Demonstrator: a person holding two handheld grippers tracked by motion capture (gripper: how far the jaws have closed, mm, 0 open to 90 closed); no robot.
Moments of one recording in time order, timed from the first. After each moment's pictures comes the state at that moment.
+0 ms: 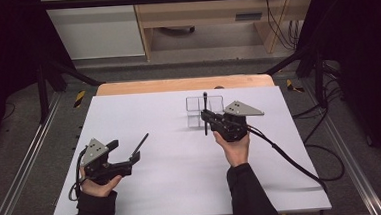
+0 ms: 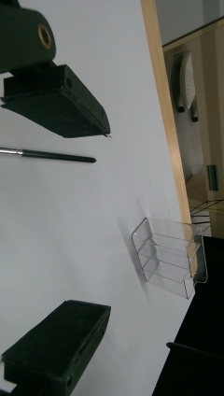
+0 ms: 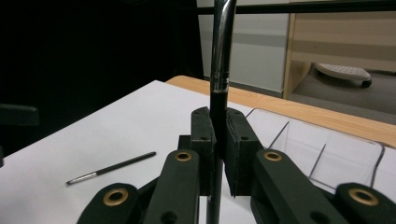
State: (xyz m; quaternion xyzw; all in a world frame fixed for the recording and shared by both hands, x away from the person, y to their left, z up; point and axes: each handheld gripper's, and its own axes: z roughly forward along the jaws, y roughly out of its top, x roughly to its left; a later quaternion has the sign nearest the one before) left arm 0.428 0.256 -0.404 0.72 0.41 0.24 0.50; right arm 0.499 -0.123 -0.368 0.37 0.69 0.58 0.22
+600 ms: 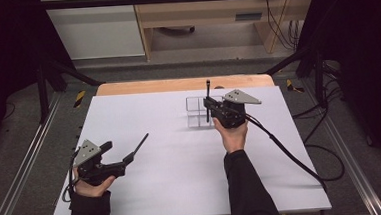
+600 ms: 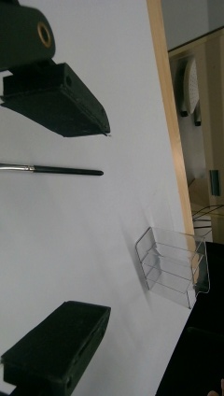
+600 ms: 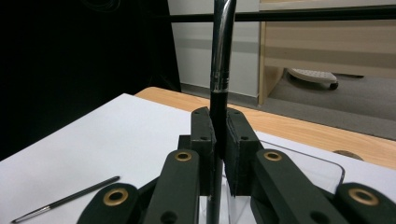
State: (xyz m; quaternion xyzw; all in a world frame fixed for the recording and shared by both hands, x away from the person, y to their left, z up) left arm 0.428 0.269 -0.405 0.72 0.42 0.24 0.50; right arm 0.534 -0.123 -0.365 0.40 0.67 0.57 0.25
